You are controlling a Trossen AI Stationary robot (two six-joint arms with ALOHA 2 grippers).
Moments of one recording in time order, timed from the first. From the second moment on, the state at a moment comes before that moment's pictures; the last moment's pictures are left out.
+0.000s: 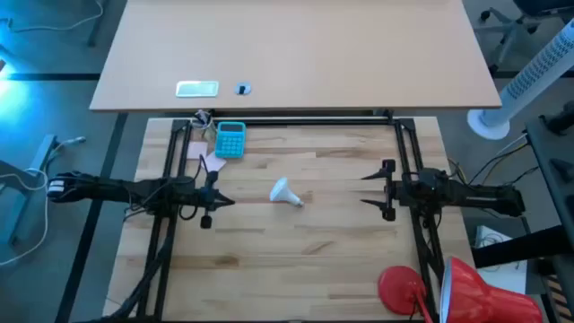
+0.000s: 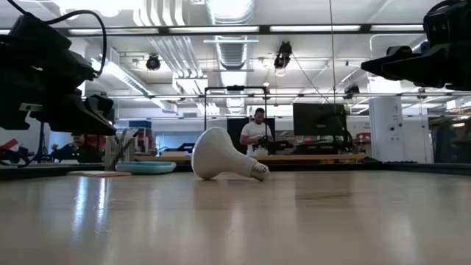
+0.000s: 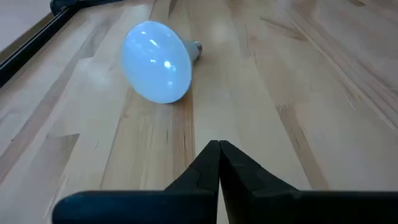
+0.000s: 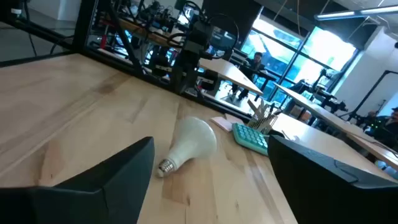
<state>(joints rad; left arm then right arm) 0.02 0.47 0.02 0.02 0.01 0.17 -0.07 0.03 0.01 0.02 -0.08 -0.44</state>
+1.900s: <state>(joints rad) 0.02 0.47 0.02 0.02 0.01 0.17 -0.07 0.03 0.01 0.21 0.11 0.50</state>
